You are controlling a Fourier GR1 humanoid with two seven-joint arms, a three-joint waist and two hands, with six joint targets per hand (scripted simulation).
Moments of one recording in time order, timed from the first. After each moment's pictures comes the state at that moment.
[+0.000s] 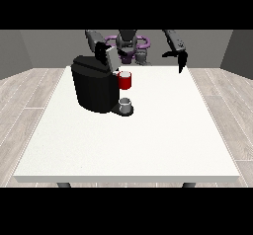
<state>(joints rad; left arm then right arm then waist) -0.16 0.15 0.18 -1.12 -0.03 -0.42 -0.49 -0.66 -0.08 -0.09 -1.10 0.15 -0.19 -0.21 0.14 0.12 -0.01</state>
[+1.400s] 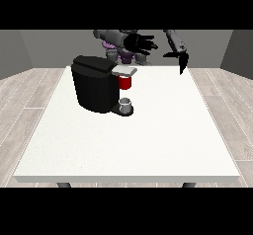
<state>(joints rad) -0.21 0.15 0.16 -1.02 -0.03 -0.46 -0.54 -0.88 -0.01 0.10 -1.02 0.24 -0.25 -0.13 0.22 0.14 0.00</state>
